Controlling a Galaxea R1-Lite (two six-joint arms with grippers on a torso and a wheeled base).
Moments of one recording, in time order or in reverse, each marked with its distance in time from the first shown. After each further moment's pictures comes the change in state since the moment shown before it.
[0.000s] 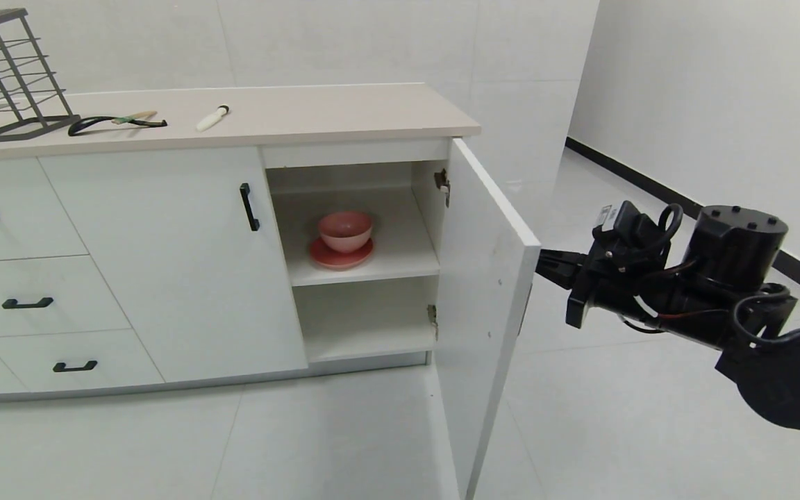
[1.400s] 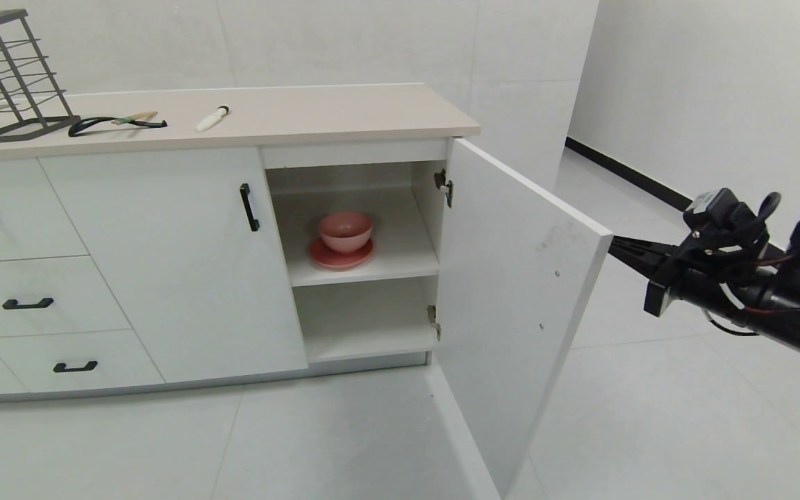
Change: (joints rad) left arm 0.000 0.000 0.000 0.000 -0.001 0.005; right arm -0.244 -0.114 0.087 0.032 -0.044 0.009
